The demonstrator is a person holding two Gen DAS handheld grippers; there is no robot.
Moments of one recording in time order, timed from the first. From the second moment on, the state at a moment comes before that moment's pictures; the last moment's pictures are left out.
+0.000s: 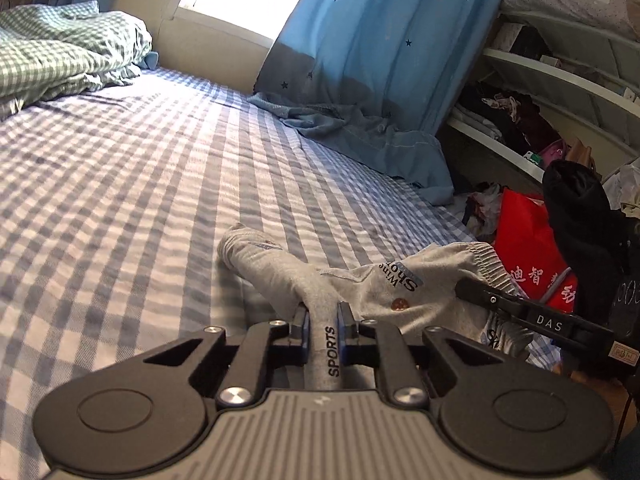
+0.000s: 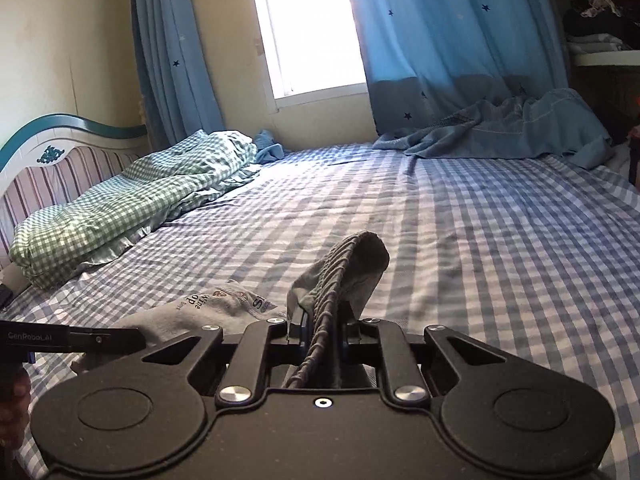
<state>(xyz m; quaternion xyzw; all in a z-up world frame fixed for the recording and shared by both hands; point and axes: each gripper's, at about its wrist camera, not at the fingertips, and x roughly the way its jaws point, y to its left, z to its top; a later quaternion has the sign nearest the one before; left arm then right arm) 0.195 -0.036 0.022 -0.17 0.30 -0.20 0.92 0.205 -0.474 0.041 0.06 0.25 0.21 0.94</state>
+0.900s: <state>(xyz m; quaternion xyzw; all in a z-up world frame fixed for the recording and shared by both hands) 0.223 0.081 -0.021 -0.17 0.32 -0.01 0.93 0.308 -0.328 -0.018 -0.03 0.29 0.24 0.93</state>
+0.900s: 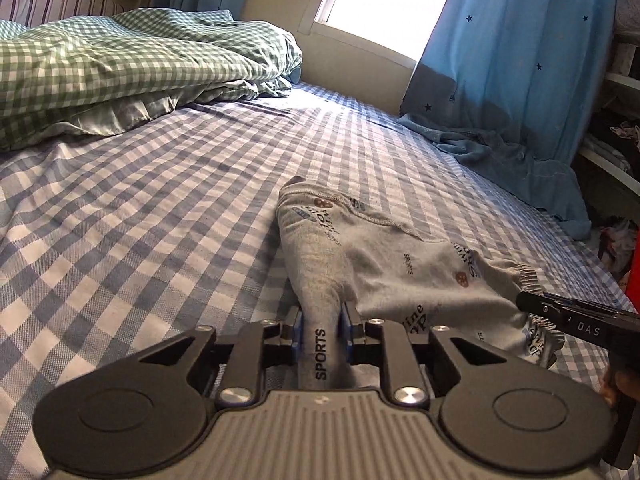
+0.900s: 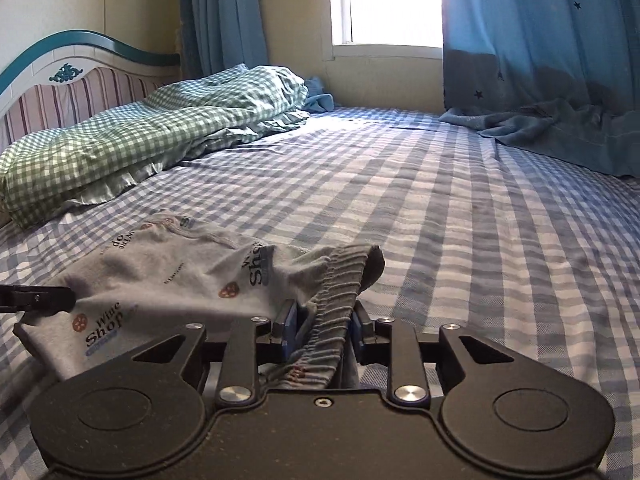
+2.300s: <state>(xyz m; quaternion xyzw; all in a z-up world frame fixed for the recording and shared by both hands) 0.066 0.022 0.013 -0.07 0.27 0.04 0.96 0.078 -0.375 0.018 0.00 0.16 0.19 0.97</state>
